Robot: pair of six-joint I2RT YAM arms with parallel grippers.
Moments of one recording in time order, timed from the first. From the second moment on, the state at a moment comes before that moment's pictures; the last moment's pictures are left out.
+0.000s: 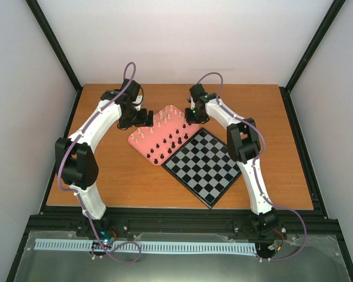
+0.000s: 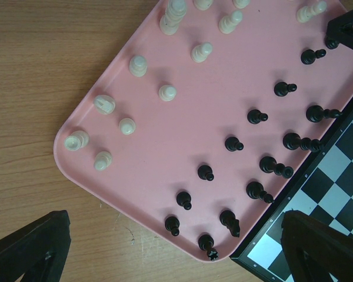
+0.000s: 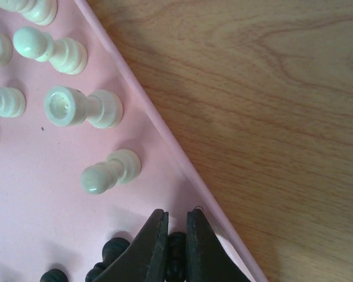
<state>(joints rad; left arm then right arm) -0.29 1.79 1.64 -1.05 0.10 -0.30 0.43 2.49 2.15 -0.82 -0.20 0.29</state>
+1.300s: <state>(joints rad) -0.29 1.79 1.63 -1.05 0.10 -0.30 0.21 1.63 1.12 -0.81 -0.09 0.28</state>
